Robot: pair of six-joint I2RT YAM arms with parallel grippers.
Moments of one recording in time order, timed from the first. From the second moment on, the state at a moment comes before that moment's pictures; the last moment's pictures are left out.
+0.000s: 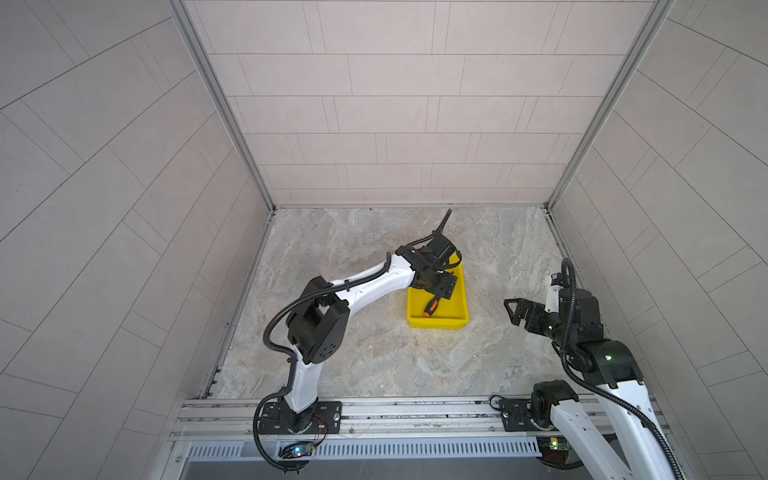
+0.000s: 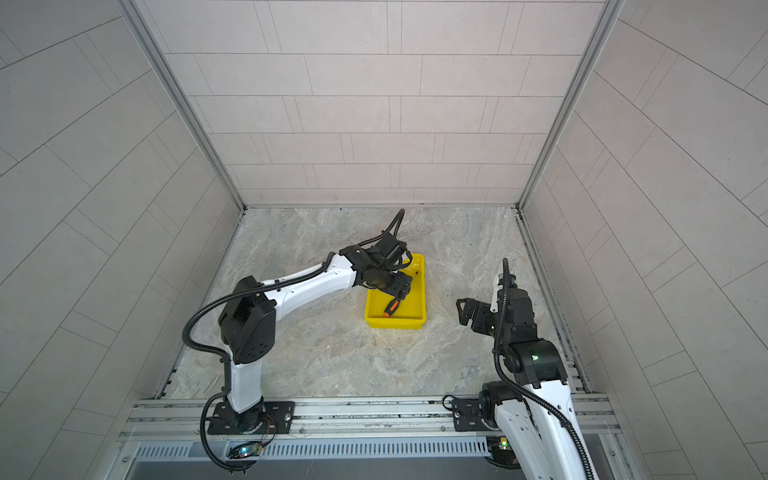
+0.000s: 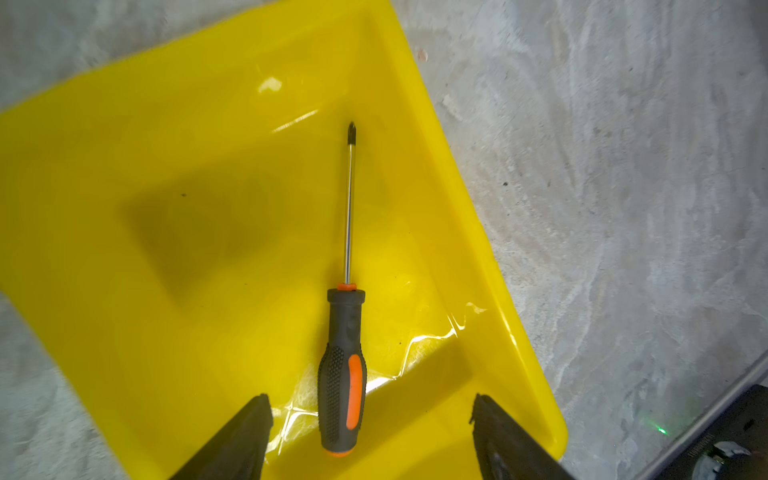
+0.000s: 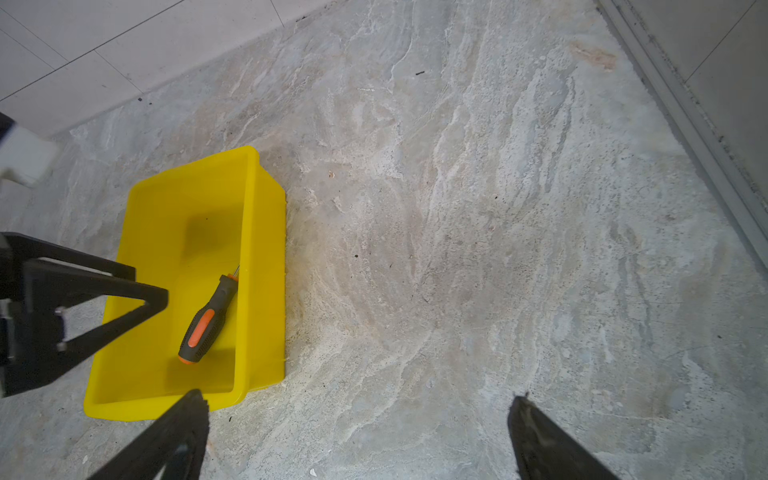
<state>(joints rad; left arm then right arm) -0.84 1.92 1.63 -0.75 0.03 -0.37 0.07 0.56 0.70 -0.88 -0.01 0.37</state>
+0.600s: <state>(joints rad) -0.62 1.42 1.28 -0.61 -0.16 -0.30 0.07 0.57 0.68 -0.86 0.02 0.36</state>
